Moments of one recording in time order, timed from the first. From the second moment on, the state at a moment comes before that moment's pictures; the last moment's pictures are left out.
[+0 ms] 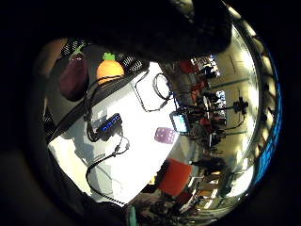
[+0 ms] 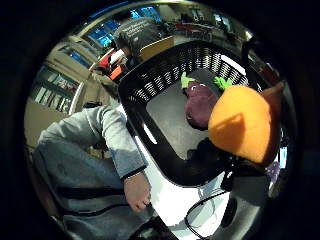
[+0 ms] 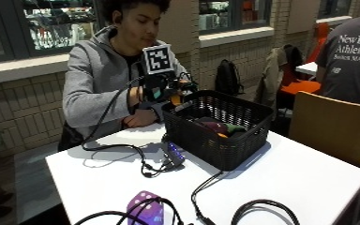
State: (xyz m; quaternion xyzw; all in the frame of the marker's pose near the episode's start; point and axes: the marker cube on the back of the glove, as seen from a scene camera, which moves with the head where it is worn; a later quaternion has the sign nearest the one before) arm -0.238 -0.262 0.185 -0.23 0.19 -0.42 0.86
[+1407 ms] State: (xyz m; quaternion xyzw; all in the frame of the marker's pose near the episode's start) arm 0.102 -0.358 0.245 -0.30 0.24 0.10 0.92
